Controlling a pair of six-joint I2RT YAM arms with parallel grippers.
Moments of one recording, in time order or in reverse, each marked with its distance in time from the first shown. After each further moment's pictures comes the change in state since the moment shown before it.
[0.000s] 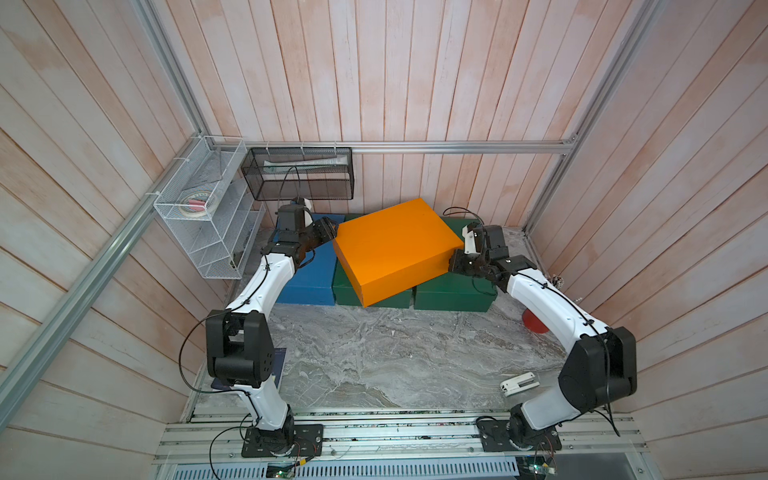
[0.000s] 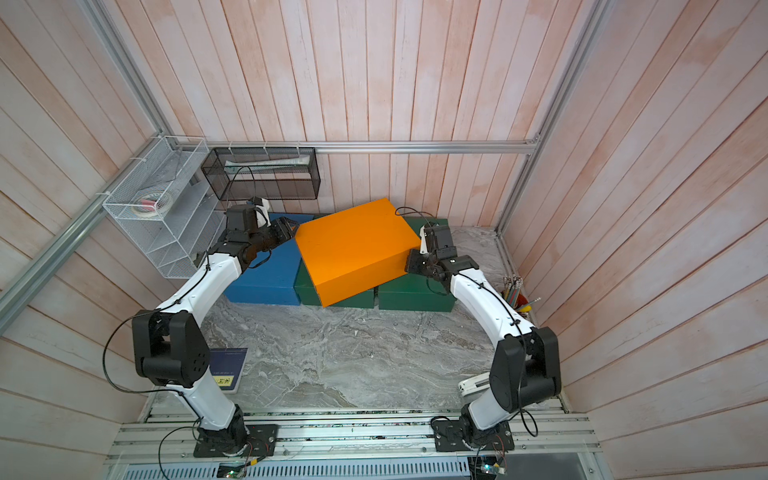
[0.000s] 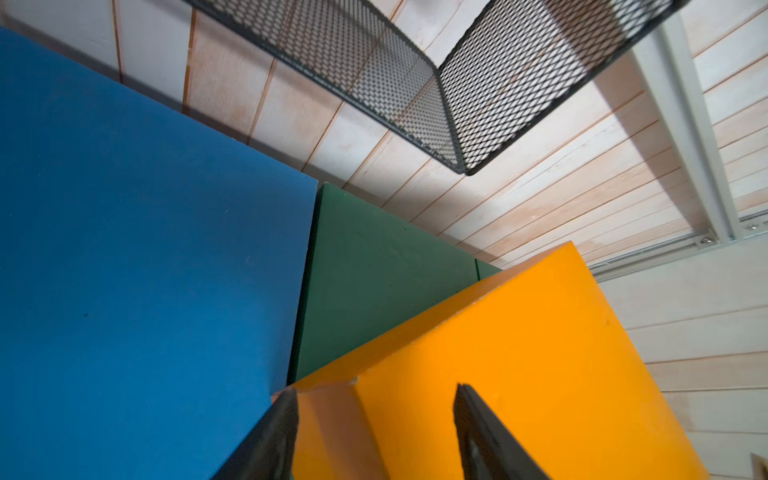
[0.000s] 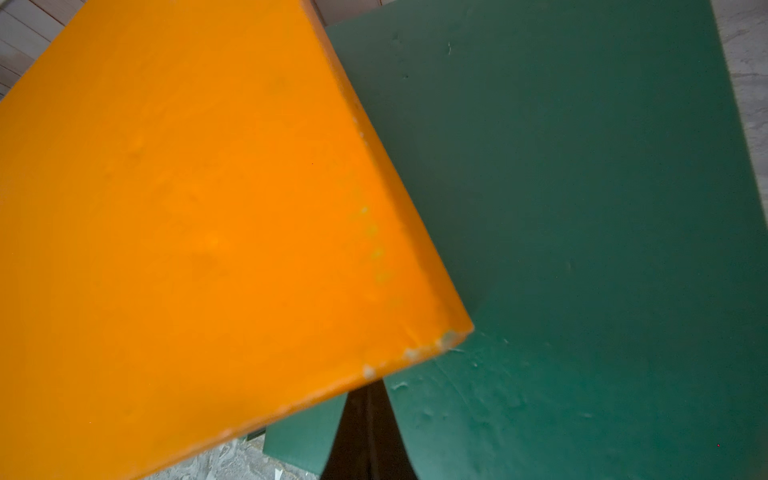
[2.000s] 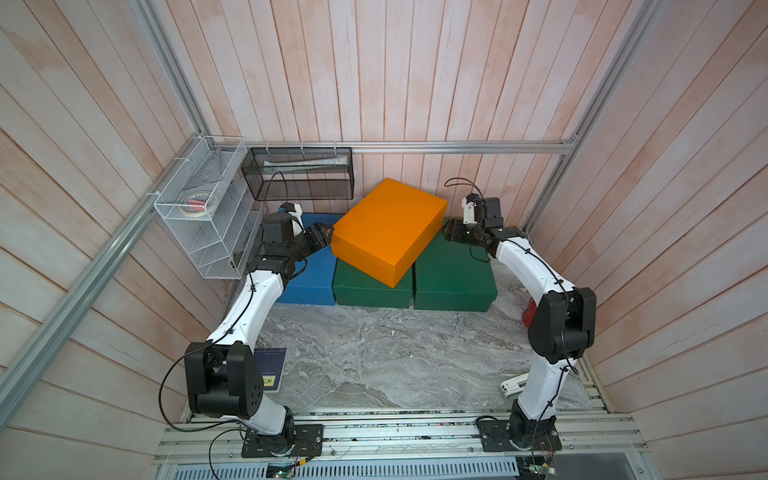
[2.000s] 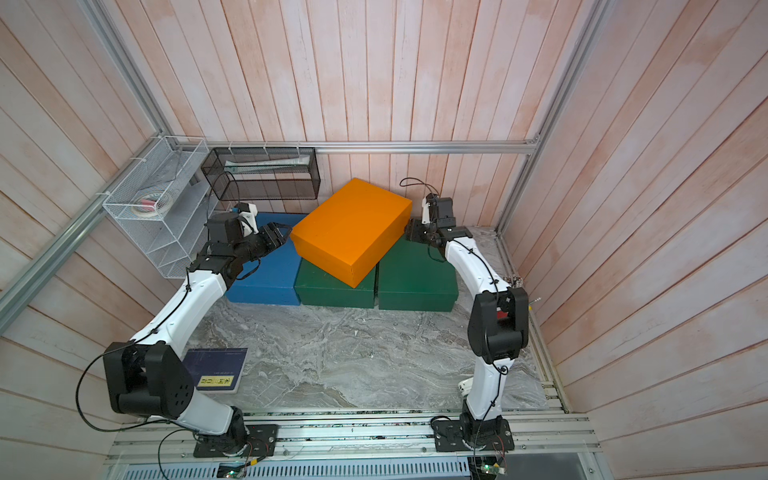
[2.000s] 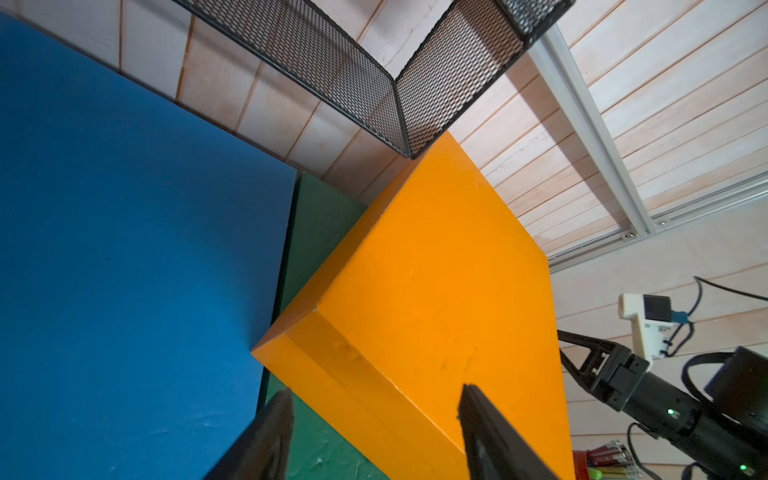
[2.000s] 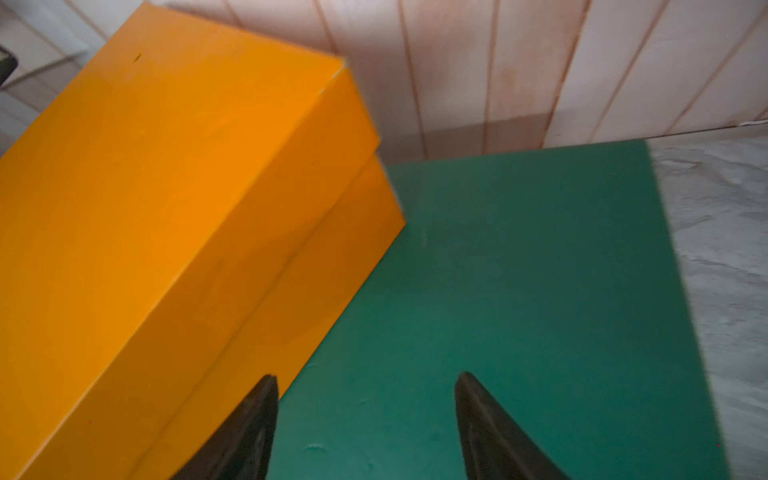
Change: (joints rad) left arm 0.033 -0.182 -0.152 0.026 0.057 -0.040; right arm -0.122 0.360 0.432 0.035 -0.027 -0.103
